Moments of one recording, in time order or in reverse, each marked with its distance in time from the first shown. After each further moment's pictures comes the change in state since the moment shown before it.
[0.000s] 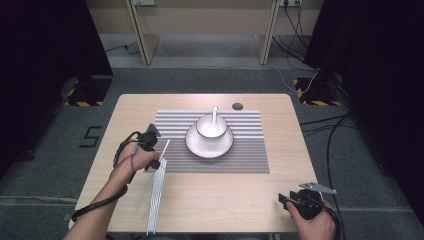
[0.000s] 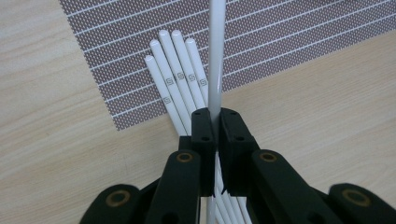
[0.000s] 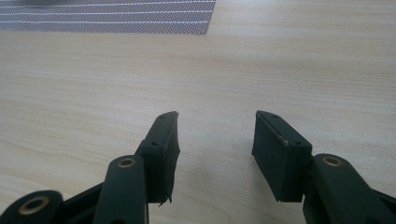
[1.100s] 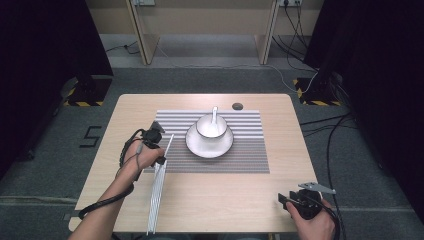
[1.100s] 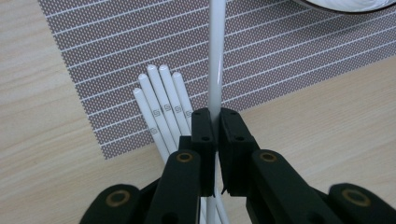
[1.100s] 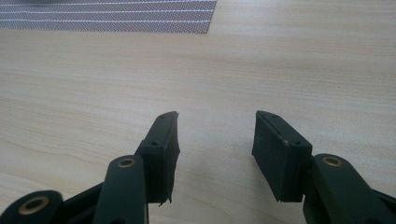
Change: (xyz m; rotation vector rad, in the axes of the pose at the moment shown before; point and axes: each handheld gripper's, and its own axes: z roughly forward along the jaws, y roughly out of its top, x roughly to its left) left arm -0.011 0.010 0.002 -0.078 0.000 -0.007; right arm 0.001 0.000 0.001 0.003 0.001 -0.006
